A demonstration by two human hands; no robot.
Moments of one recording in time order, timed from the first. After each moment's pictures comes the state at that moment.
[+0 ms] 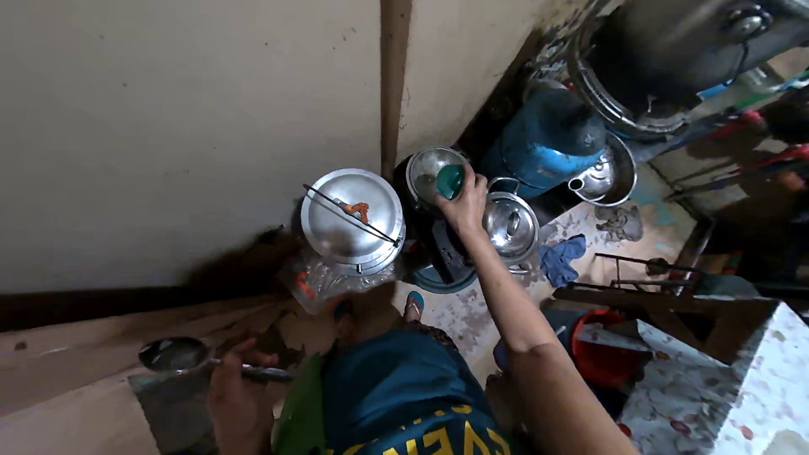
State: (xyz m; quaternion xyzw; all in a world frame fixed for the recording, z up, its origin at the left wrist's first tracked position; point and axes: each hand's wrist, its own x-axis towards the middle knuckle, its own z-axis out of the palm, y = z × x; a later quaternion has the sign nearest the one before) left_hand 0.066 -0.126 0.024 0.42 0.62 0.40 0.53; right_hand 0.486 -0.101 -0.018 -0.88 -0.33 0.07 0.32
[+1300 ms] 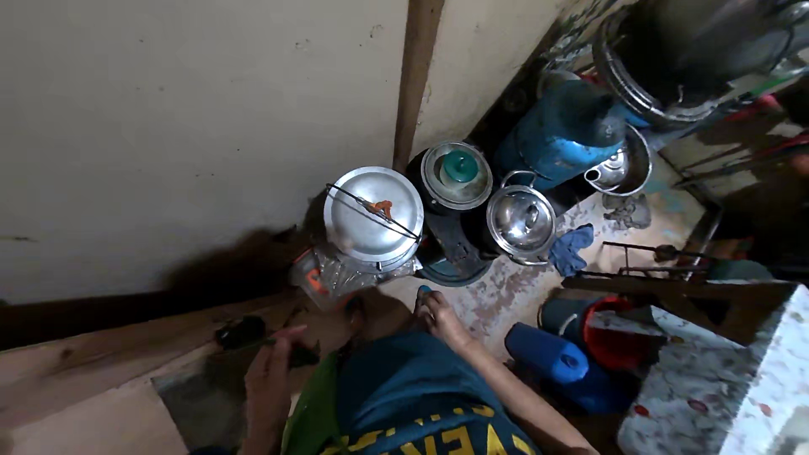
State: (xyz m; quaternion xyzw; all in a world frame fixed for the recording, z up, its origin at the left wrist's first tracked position) left_hand 0.041 -0.091 0.026 0.61 0.48 0.29 0.56; right_hand 0.308 -0.241 -0.077 -0.75 -0.46 0.40 0.27
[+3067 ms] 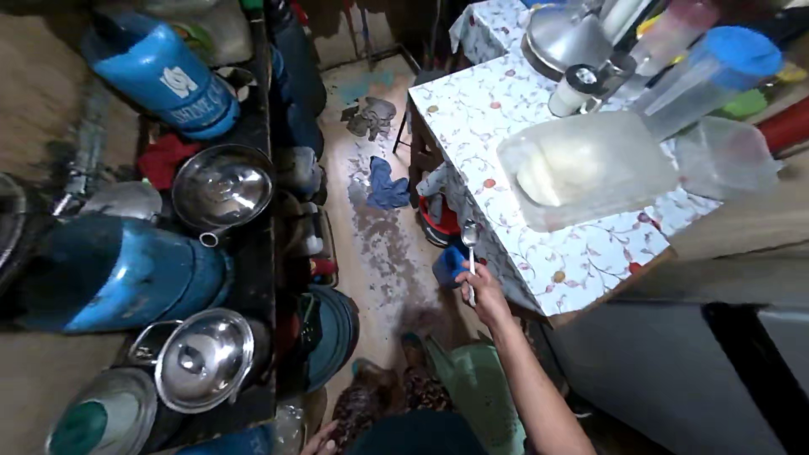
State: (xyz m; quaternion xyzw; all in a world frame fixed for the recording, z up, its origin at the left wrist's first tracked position) left_hand 0.346 -0.274 -0.012 0.76 0.15 -0.44 0.46; right_hand 0.466 -0.689 -0.040 -0.59 0.32 0.02 0.74
